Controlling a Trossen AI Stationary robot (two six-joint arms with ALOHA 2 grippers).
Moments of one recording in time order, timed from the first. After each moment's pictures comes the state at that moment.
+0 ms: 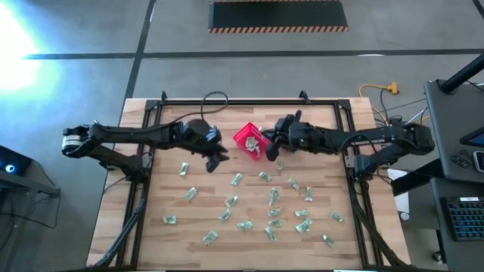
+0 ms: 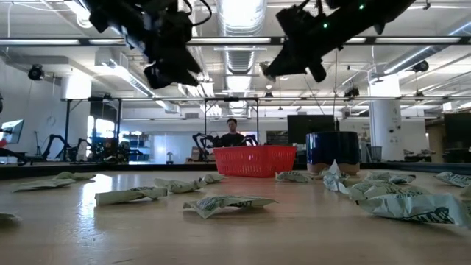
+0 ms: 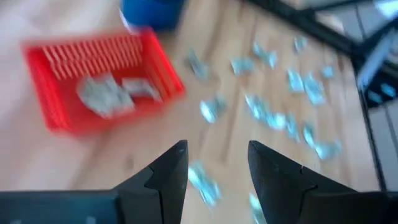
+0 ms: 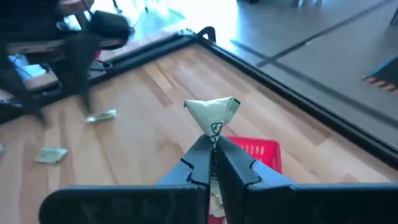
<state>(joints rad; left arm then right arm) 0.16 1.24 0.88 -0.28 0.16 -0.33 -0.11 1.35 0.82 0.11 0.33 0.34</state>
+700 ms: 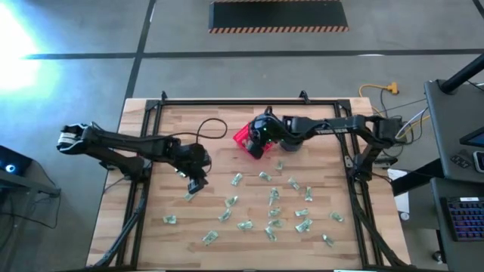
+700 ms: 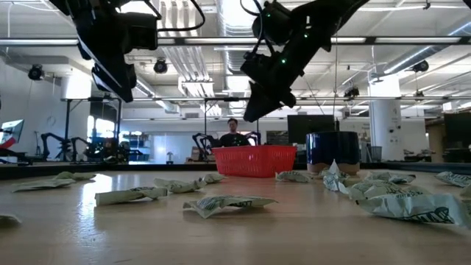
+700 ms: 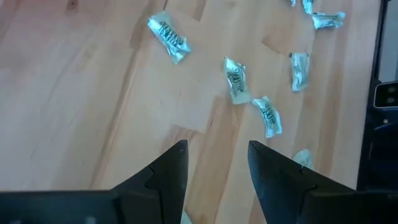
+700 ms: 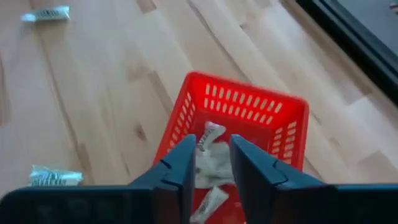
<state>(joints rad) -0.06 1.17 0.86 -0.66 0.17 -0.48 -0.23 1.74 1.20 -0.29 0.13 0.23</state>
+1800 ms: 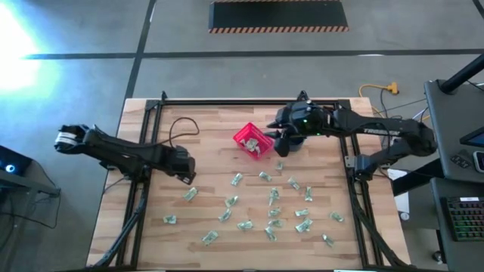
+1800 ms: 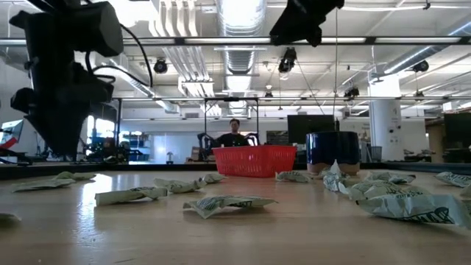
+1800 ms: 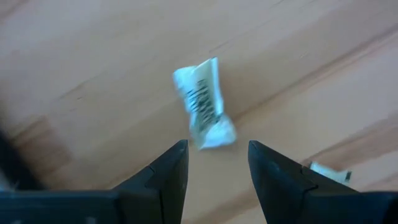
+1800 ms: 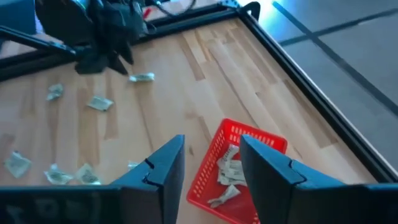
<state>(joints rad) -0.09 1.13 0.62 -0.91 -0.17 -1.15 -0.17 1.31 1.21 -0.49 0.07 0.18</state>
